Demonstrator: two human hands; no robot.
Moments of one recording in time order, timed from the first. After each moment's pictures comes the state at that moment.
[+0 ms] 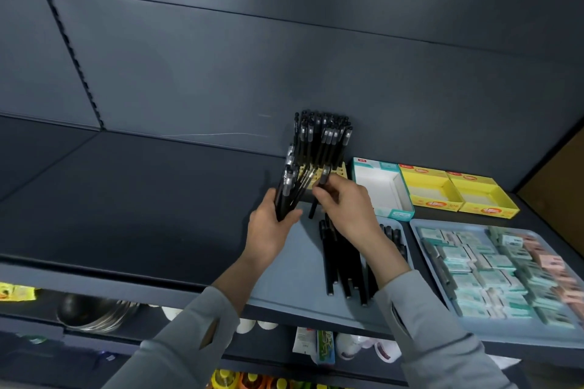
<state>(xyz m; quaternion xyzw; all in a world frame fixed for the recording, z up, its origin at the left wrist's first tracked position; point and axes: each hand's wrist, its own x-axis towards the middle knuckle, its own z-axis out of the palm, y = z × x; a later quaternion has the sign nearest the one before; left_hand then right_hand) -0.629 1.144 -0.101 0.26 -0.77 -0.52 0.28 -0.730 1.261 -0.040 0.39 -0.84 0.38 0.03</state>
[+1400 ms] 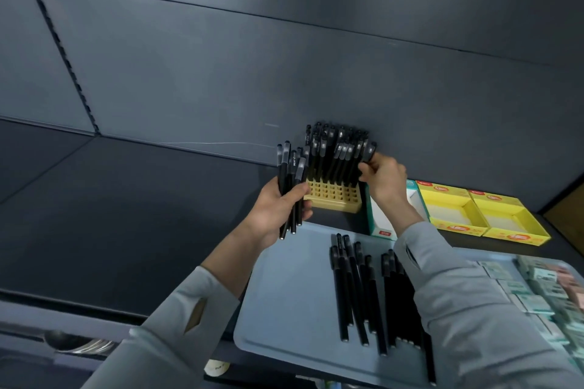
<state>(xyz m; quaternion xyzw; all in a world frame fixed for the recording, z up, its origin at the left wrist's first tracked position) -0.670 1.100 -0.049 0.23 -0.52 -0.80 0.18 -0.869 1.216 -0.047 0.24 -0.89 0.37 0.05</state>
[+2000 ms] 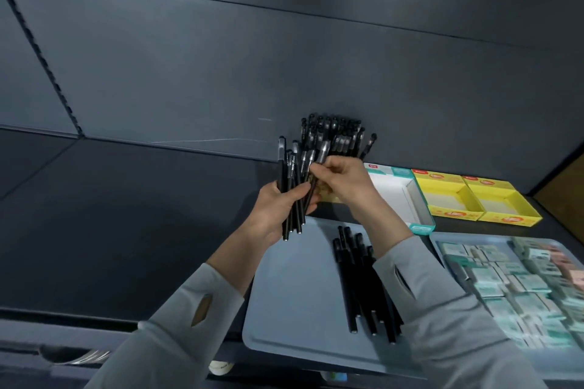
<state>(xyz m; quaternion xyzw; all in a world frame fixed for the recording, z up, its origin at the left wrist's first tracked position) -0.672 1.099 -0.057 0.23 -0.47 -0.84 0.16 -0.783 1.190 -0.029 0.26 -0.77 0.55 -0.17</state>
